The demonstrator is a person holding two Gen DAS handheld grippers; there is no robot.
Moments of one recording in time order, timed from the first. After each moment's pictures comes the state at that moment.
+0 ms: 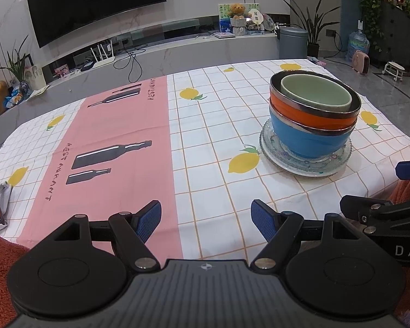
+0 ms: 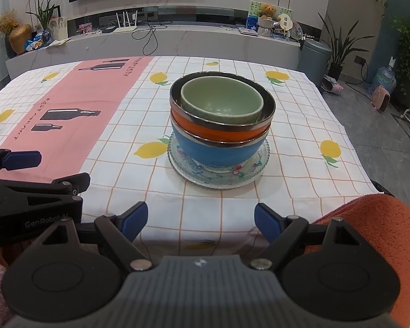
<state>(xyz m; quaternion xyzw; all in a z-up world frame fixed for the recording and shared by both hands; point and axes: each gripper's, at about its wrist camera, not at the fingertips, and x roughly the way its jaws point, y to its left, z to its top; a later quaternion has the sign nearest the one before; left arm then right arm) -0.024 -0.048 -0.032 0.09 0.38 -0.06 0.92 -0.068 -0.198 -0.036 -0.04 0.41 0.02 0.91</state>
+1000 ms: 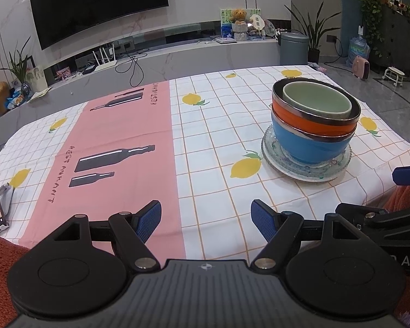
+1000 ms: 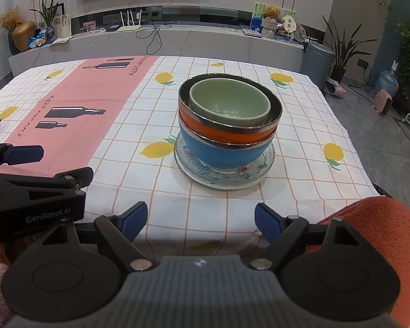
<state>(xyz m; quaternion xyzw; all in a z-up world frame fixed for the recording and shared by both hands) -0.028 -0.043 -0.026 0.08 0.37 -0.05 0.92 -0.069 -0.191 -0.035 -0.05 0.41 0.03 0.91</state>
